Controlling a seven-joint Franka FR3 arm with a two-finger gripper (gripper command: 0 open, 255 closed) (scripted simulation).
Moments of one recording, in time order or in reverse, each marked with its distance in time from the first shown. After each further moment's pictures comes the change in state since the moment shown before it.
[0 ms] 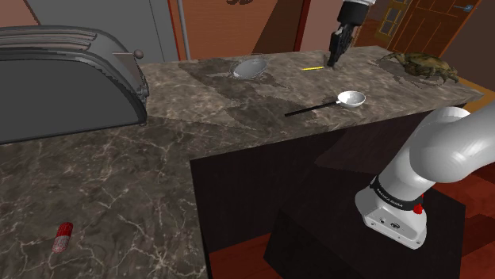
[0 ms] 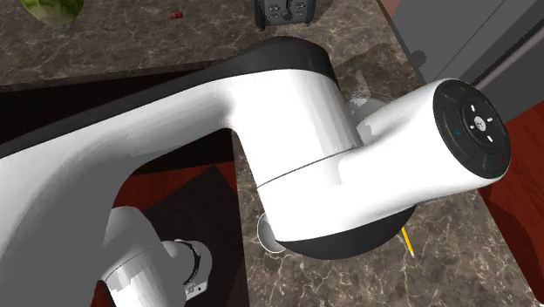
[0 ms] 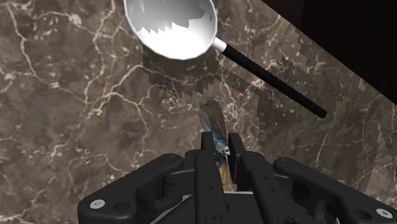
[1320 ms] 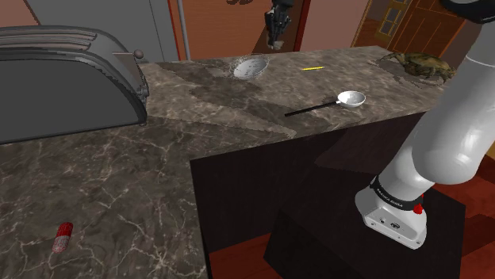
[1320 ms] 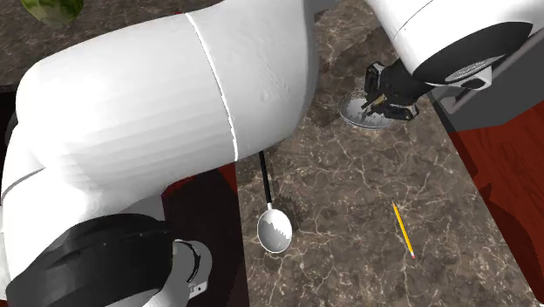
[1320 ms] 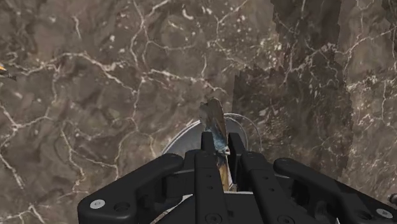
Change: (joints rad) arm 0.098 0.667 0.014 0.697 0.209 -0.048 0.048
